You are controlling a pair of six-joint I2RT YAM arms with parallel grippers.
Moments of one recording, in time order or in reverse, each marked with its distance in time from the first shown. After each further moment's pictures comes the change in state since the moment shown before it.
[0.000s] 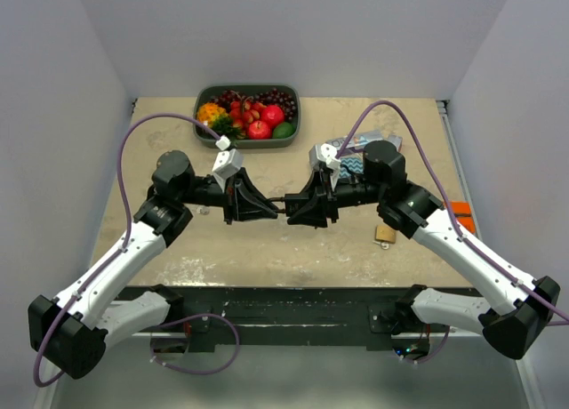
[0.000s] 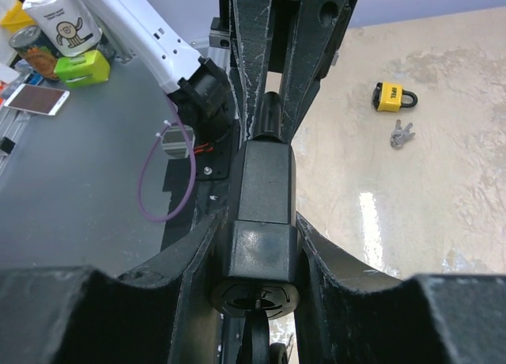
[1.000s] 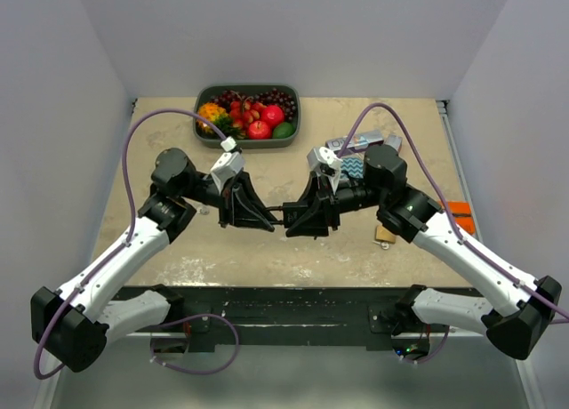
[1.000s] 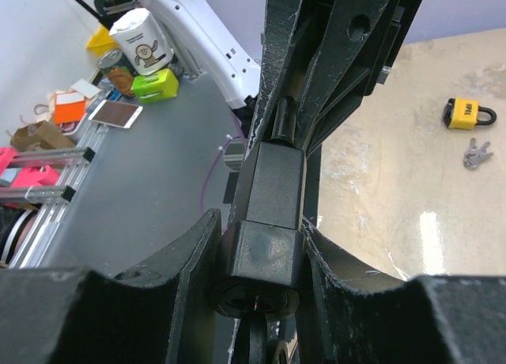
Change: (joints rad) left arm -0.026 0.053 0.024 0.177 0.209 -0.171; right arm 0.045 -0.011 -0.031 0.113 -0.101 0.180
